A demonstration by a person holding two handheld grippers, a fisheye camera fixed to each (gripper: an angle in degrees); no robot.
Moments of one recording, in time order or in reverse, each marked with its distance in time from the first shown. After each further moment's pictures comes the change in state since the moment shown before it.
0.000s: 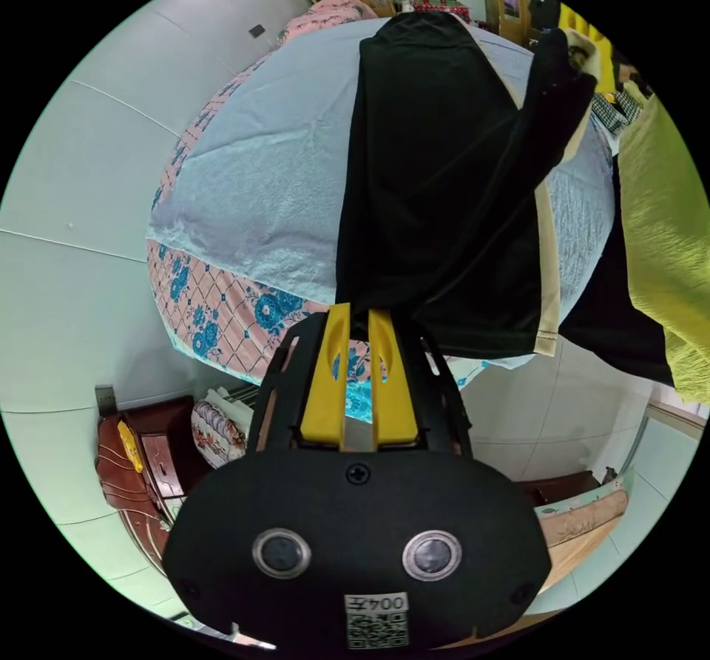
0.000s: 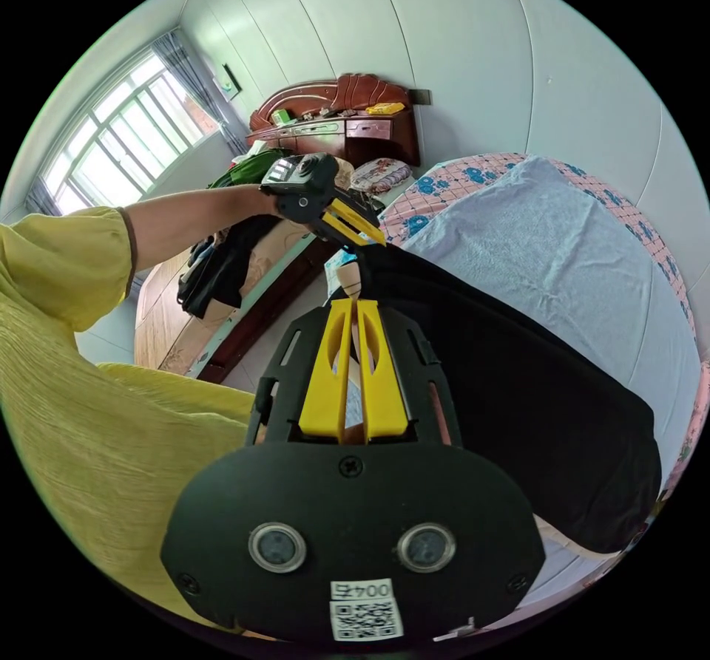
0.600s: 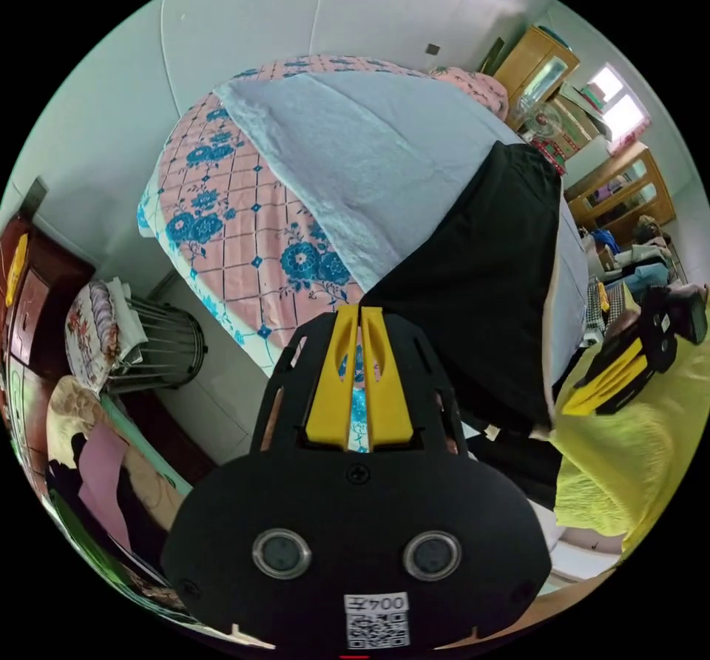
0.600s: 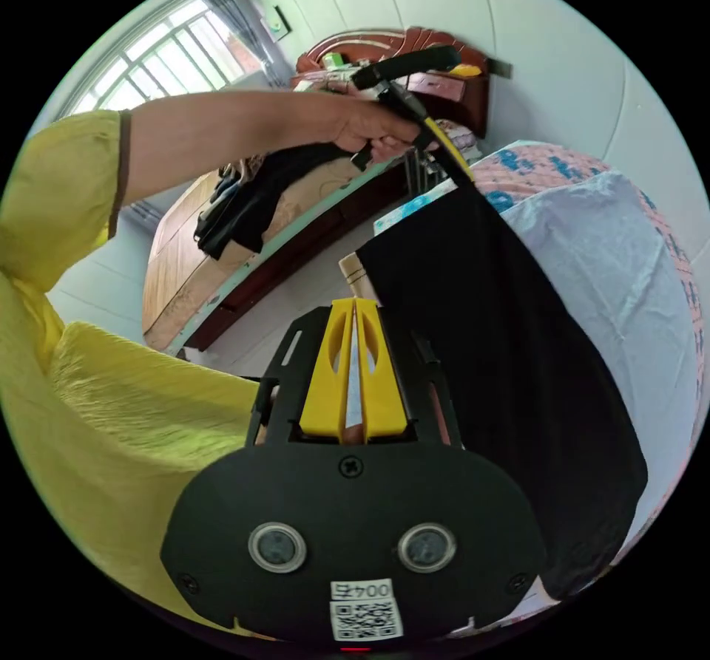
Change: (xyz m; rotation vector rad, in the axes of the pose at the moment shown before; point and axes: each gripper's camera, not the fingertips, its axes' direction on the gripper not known) left arm -0.143 0.120 0.046 0.135 0.387 -0.646; right arm -0.023 -0.022 0.014 -0.203 -0.079 -0.187
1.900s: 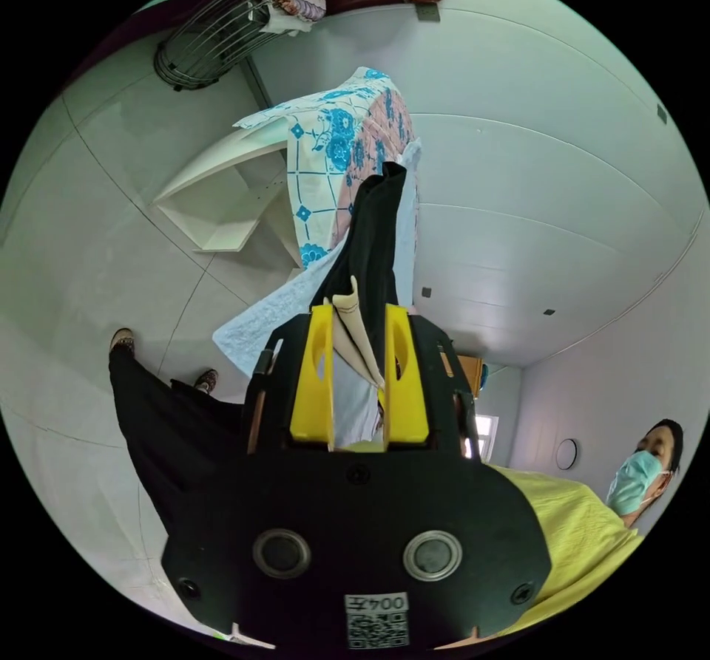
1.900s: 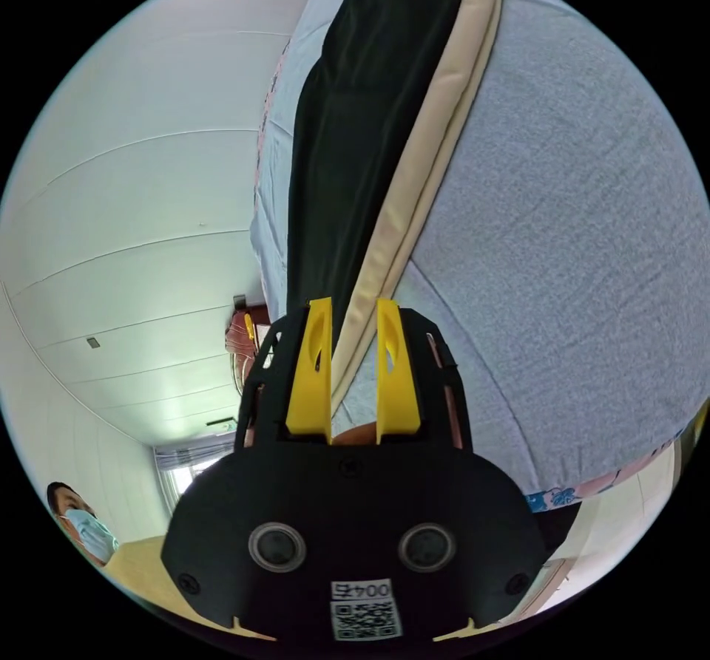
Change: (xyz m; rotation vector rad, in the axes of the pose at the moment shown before) left arm -0.010 0.371 0.023 0.589 0.811 -1.136; right arm 0.239 0.407 -0.270 0.754 -0.403 1.544
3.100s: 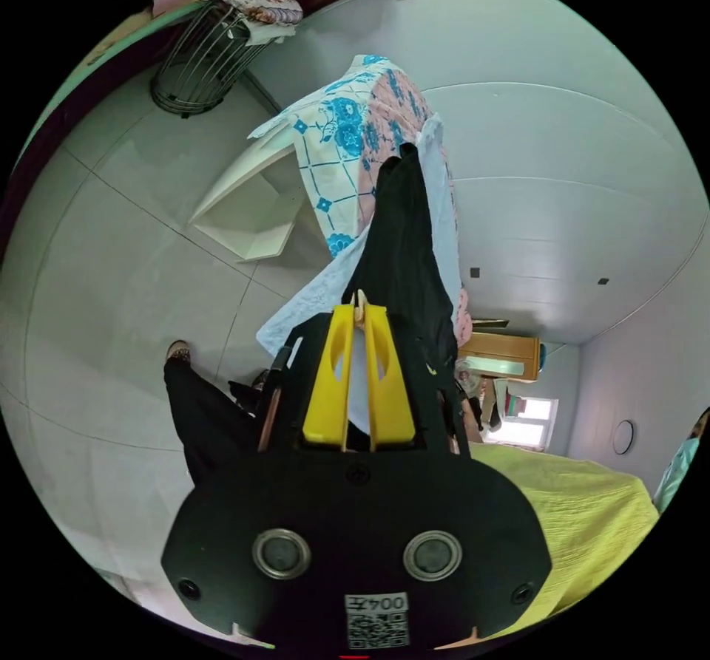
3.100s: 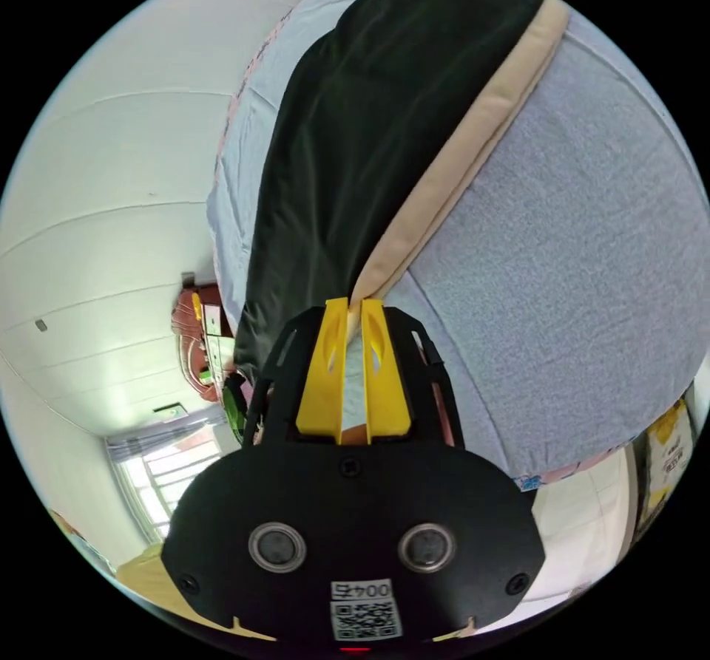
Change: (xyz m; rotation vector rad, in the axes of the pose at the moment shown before) left arm 0.004 0.061 0.010 -0.049 -0.215 0.084; right arm -0.021 0.016 0.015 -0.075 0.255 -0.052
